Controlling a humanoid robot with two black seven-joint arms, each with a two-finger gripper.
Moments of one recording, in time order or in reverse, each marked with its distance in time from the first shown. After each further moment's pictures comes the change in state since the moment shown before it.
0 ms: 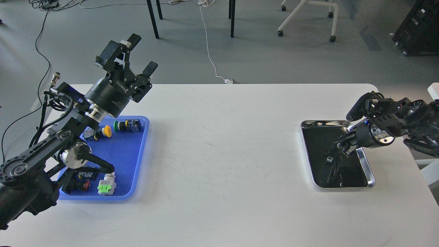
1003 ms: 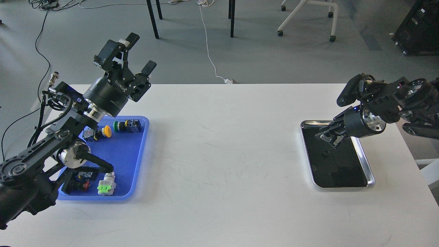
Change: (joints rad) left arm -0.001 -0.001 -0.001 0.000 -0.002 0.000 -0.001; right arm 0.249 -0.077 0.000 0.306 -0.011 0.006 0.000
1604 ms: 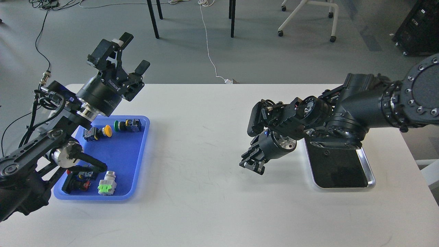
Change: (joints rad) left arm 0.005 0.037 -0.006 0.000 0.000 0.000 -0.001; right arm 0.071 0.421 0.096 0.034 0.055 -0.004 0.000
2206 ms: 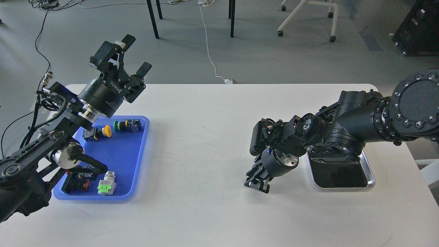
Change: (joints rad) left arm 0.000 0.003 0.010 0.000 0.002 0.000 0.000; right arm -0.135 0.073 -0.022 -0.012 -0.060 0.001 0.000
